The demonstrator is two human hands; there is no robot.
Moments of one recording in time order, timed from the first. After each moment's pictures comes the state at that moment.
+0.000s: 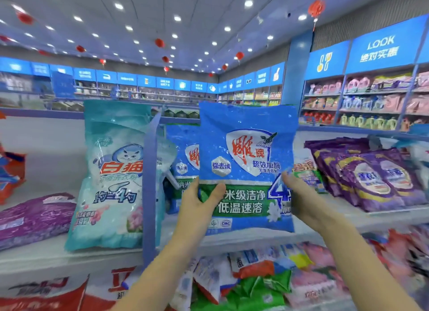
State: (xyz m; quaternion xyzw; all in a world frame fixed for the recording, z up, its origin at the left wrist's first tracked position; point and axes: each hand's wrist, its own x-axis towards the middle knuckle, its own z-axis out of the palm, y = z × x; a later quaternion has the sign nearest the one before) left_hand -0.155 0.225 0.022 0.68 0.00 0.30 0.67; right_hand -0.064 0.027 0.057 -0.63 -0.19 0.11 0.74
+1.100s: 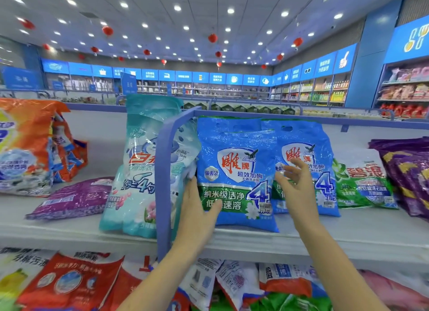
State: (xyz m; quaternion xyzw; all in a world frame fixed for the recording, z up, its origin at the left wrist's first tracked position) left_hand -0.126 0.258 -0.022 0.79 0.17 0.36 0.47; right_hand -0.003 0.100 0.017 -0.67 -0.26 -0.14 0.68
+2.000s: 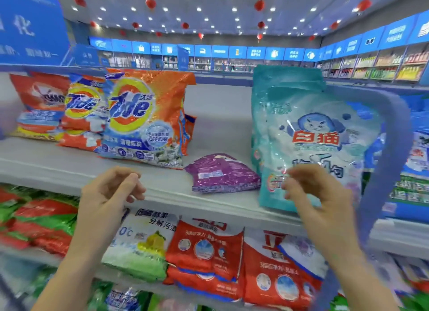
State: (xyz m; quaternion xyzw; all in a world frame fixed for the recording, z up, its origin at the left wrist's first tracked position) left_hand -0.427 0.562 -0.020 0.70 0.20 0.53 0.44; right_hand -0.236 0.331 -0.001 -0.65 -0.44 -0.17 0.59
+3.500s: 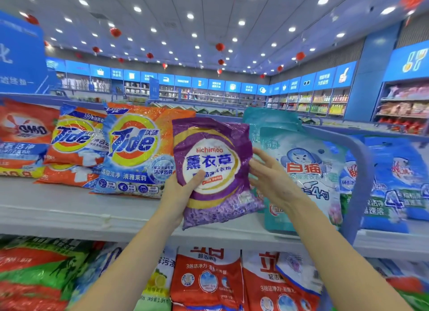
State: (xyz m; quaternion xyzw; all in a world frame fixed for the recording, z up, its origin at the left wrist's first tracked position) left_hand -0.337 0.598 0.017 0.56 0.10 0.33 0.75; right_hand -0.220 0.433 0.061 -0.51 -0.39 0.20 0.74
